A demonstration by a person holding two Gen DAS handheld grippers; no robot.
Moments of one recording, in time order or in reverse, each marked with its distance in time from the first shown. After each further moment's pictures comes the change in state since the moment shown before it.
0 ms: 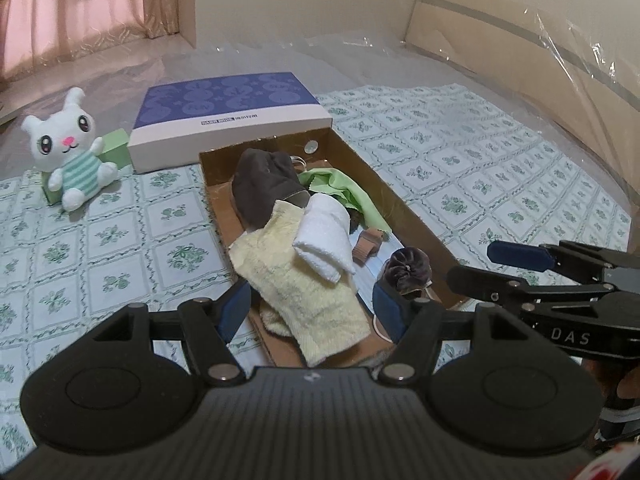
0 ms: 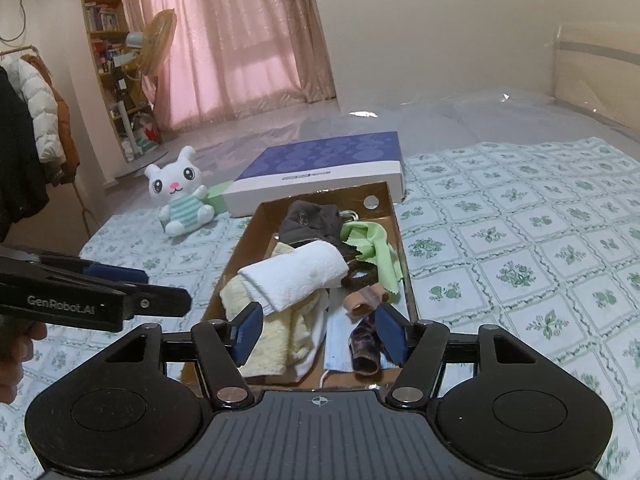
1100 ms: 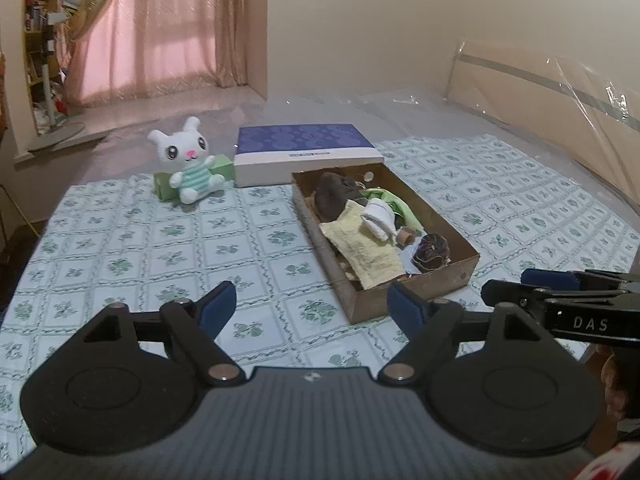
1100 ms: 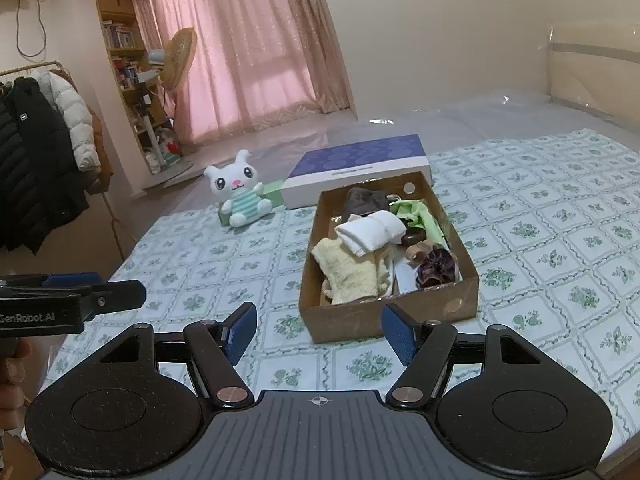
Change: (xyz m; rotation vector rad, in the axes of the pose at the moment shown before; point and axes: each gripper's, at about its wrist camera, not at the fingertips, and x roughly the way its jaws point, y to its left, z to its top) left arm -0.171 0.013 -0.108 -0.053 -0.190 0.167; right arm -0.104 0.093 -0.057 0.040 -0.036 0.032
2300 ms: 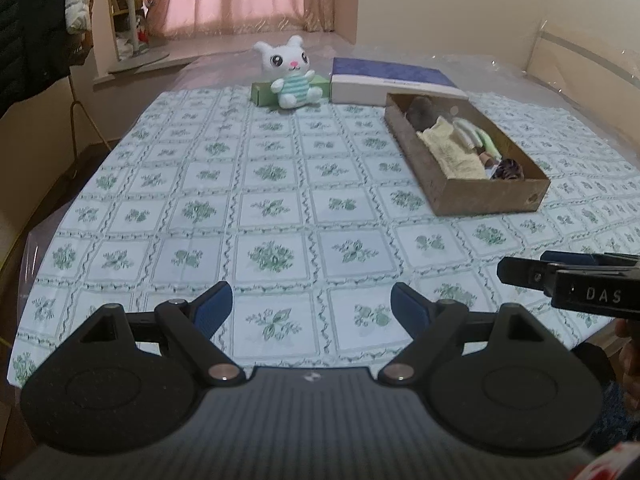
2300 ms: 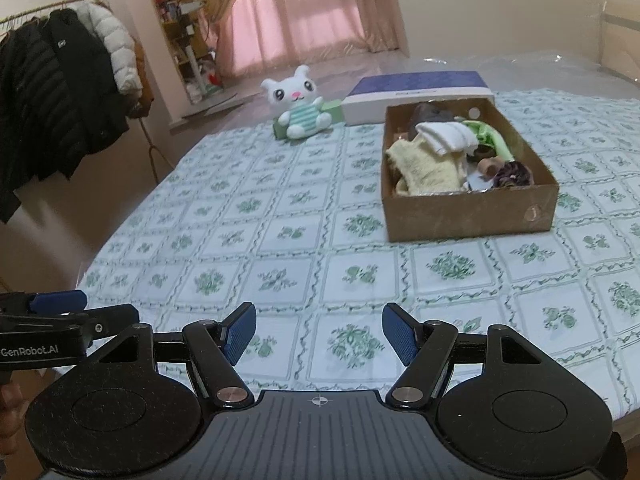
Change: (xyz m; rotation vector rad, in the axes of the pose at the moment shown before) left arm -0.045 0.042 -0.106 -0.145 0.154 0.199; right arm 0.021 0.057 -0.073 -0.073 0.190 0.099
